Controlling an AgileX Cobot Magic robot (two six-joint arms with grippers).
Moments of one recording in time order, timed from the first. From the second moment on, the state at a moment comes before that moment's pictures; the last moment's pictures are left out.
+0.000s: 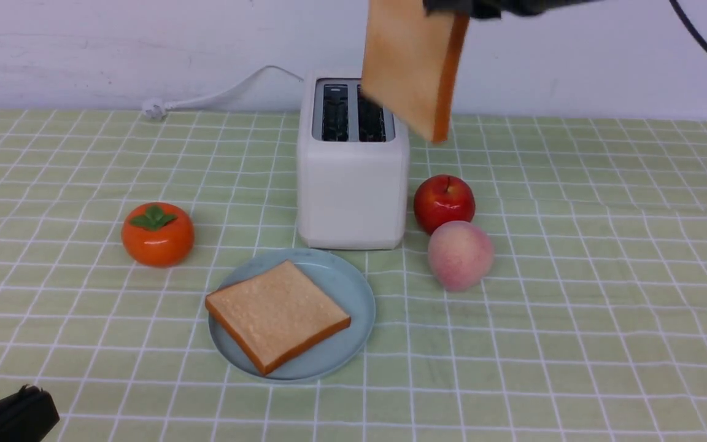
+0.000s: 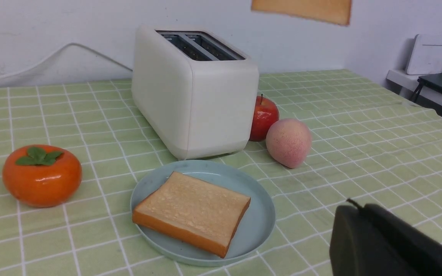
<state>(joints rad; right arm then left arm) 0.43 1.63 -1.76 0.45 0.76 -0.25 -0.37 0.15 -0.27 -0.48 0.31 0.30</state>
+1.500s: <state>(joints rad) 0.43 1.90 -1.60 0.69 0.81 -0.44 -0.37 0.15 -0.04 -0.45 0.27 0.30</state>
